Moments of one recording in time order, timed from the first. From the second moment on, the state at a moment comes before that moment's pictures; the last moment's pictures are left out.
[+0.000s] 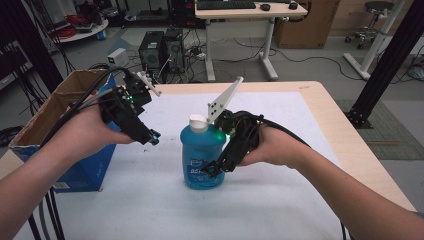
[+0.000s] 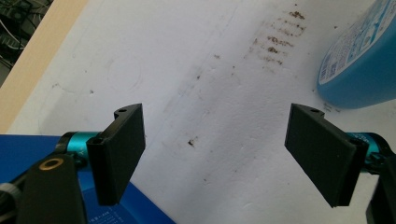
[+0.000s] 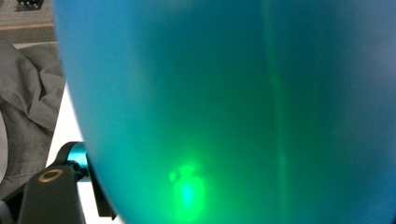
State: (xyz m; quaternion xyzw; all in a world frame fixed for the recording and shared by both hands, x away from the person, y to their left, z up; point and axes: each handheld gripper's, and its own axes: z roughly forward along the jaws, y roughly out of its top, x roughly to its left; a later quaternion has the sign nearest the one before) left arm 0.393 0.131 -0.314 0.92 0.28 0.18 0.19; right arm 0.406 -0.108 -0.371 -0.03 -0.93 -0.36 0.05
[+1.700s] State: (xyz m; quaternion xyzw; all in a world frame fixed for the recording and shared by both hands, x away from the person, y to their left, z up) left arm 0.387 0.132 -0.276 0.93 0.22 0.15 0.24; right arm 0.402 -0.114 -0.363 -0.02 -0.93 -0.38 0.02
